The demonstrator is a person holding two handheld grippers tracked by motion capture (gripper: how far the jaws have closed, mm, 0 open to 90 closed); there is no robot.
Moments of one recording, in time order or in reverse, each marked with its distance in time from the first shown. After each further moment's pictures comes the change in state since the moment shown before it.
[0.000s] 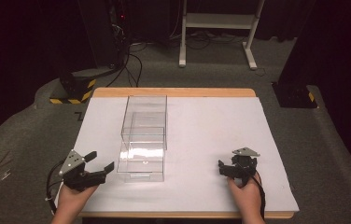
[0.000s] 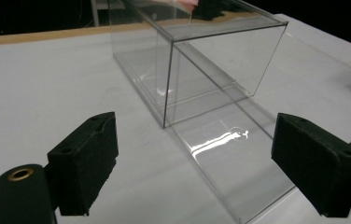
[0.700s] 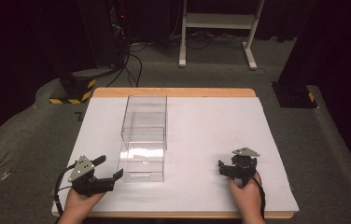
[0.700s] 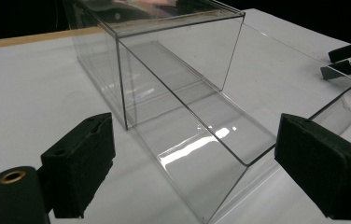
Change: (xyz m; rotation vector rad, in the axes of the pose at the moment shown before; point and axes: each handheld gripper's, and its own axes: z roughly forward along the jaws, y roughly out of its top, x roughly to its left) left arm -0.025 -0.009 0.010 0.010 -0.061 0.051; right arm 0.000 0.000 0.000 0.000 -0.001 0.000
